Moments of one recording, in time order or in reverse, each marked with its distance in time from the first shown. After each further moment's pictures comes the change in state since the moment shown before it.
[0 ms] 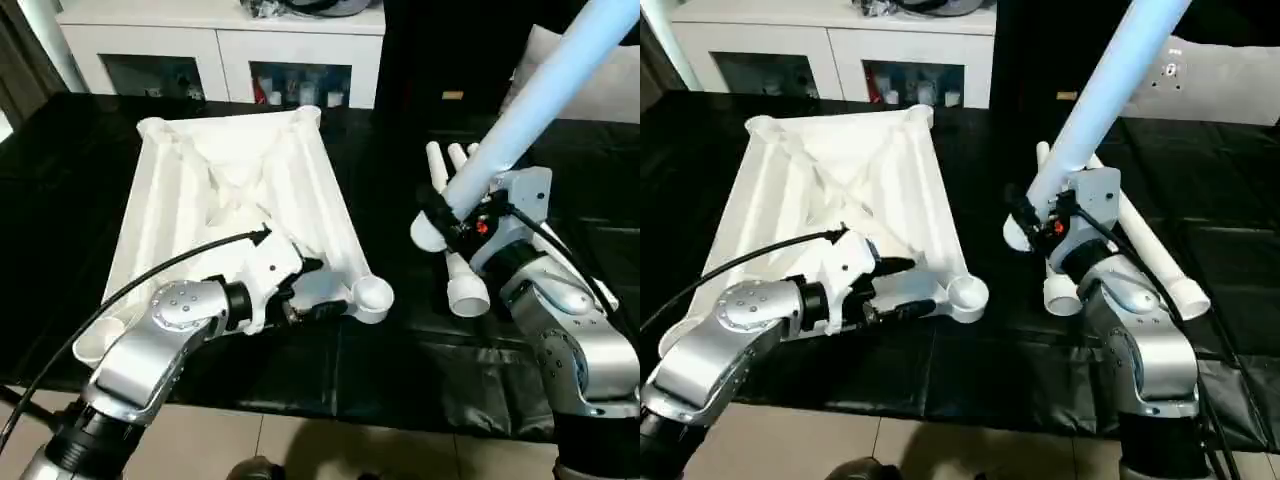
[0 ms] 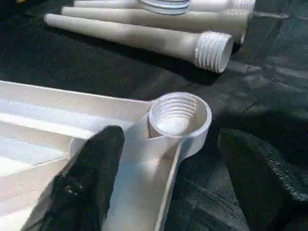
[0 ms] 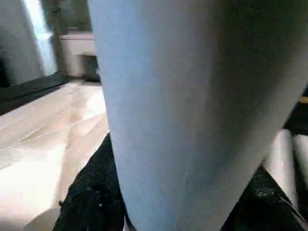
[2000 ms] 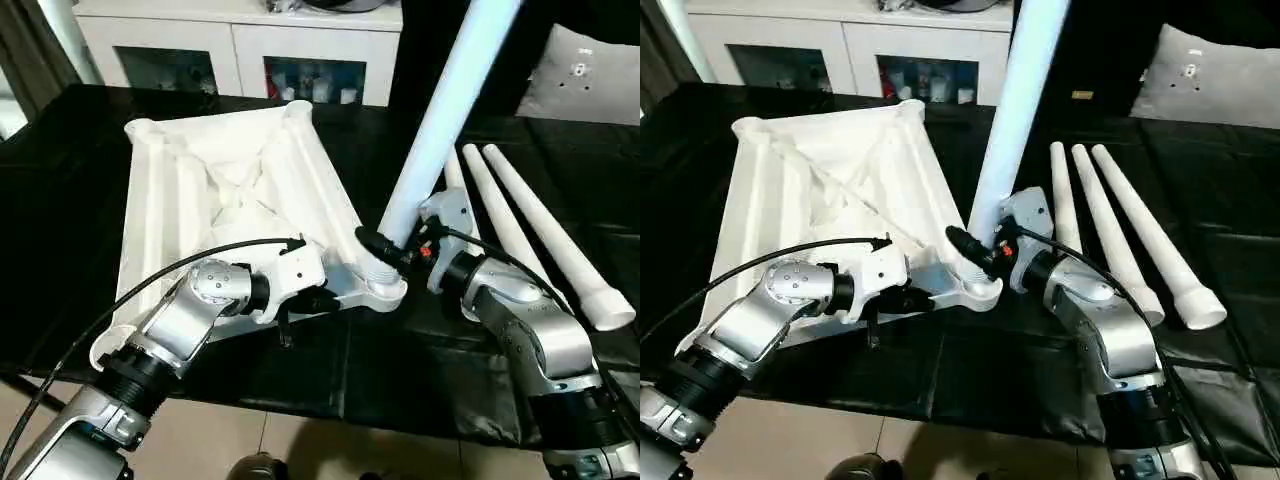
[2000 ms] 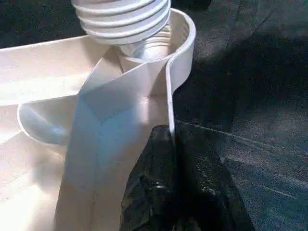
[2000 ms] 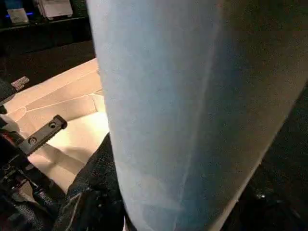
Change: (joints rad) left arm -0.162 -0.032 -0.117 0.390 0.148 -0.277 -0.184; right arm -0.068 -0.008 0.165 0.175 -0.015 -0.039 0.181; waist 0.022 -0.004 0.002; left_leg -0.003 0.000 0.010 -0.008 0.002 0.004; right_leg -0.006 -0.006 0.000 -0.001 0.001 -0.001
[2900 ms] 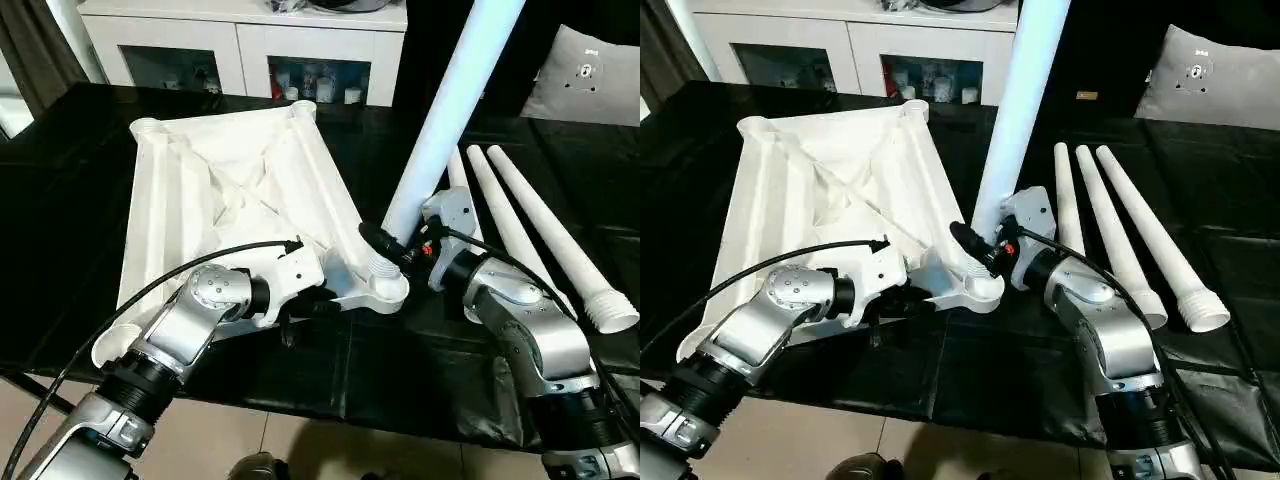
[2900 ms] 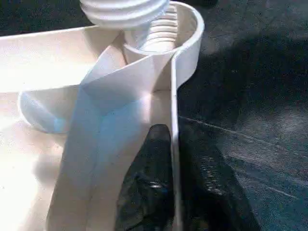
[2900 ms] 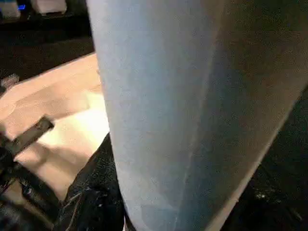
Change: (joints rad) left arm 0.022 -0.028 0.025 0.018 0.016 0.009 0.015; right arm 0.003 -0.011 0.005 0.015 -0.033 -0.019 0.003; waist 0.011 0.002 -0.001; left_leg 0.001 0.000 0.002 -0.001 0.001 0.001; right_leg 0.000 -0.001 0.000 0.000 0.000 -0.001
